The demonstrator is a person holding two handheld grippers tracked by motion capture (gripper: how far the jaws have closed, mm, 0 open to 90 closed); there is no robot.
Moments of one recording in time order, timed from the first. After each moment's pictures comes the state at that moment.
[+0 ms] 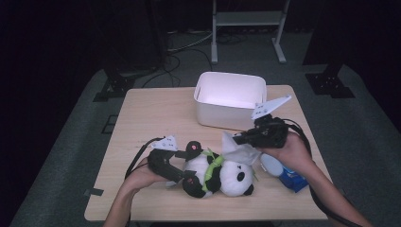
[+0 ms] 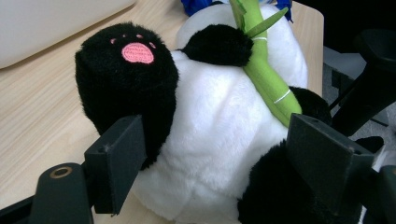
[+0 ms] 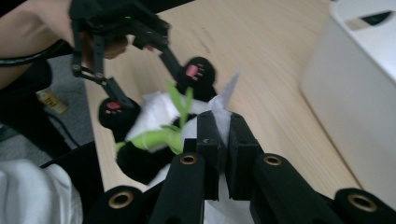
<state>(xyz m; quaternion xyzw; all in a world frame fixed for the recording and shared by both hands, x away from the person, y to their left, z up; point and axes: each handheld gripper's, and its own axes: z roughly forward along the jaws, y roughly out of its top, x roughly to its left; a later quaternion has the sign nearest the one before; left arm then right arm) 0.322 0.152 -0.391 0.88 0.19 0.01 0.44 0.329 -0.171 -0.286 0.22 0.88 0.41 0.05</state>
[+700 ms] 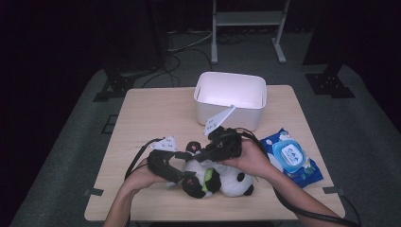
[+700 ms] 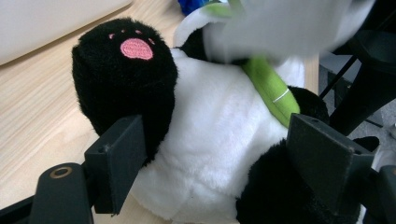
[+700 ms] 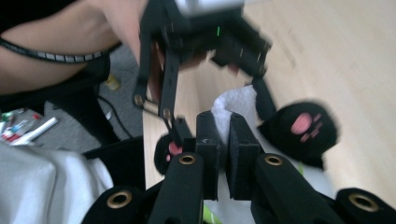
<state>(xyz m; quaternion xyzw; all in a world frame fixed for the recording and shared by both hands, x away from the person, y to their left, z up) 0.322 0.154 -0.394 0.87 0.19 0.00 0.45 0.326 -0.072 -0.312 0.13 0.91 0.40 -0.04</state>
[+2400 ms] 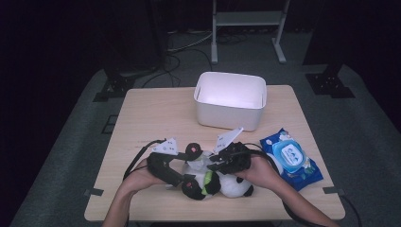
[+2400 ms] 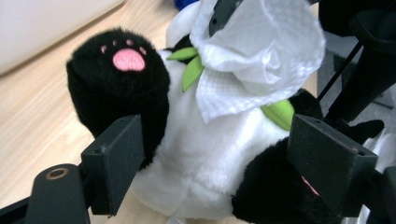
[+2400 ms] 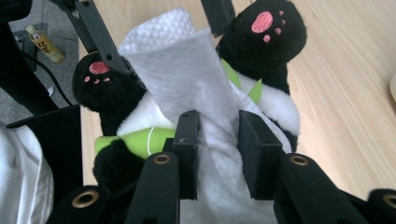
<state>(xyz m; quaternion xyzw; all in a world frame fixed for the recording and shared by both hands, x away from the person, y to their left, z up) 0.313 0.151 -0.386 0.89 0.16 0.02 0.43 0.317 -0.098 -0.366 0.14 0.92 0.36 0.05</state>
